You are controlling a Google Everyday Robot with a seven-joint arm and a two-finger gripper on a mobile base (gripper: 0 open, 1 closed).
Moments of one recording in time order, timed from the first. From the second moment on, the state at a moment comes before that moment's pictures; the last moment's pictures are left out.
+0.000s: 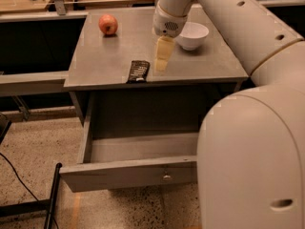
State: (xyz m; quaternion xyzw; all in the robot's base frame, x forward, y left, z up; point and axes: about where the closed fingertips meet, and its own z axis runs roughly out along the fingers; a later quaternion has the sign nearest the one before) arm 0.689 -0.027 0.897 -0.70 0.69 0.04 0.16
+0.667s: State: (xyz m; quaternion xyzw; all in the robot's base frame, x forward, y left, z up) arm 0.714 0.026 0.857 -0.71 0.69 0.04 0.13
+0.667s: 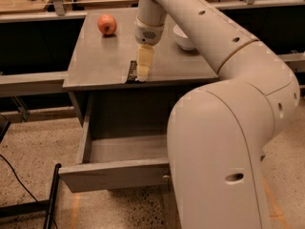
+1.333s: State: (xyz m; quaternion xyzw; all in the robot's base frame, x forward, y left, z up) arm 0.707 0.038 0.846 -0.71 0.69 0.02 0.10
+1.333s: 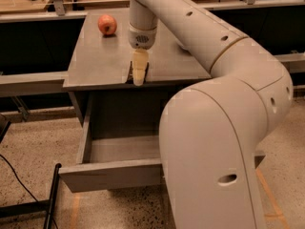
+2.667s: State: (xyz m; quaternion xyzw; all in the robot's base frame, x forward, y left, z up) arm 0.699 0.032 0.825 -0.71 0.70 0.05 0.09
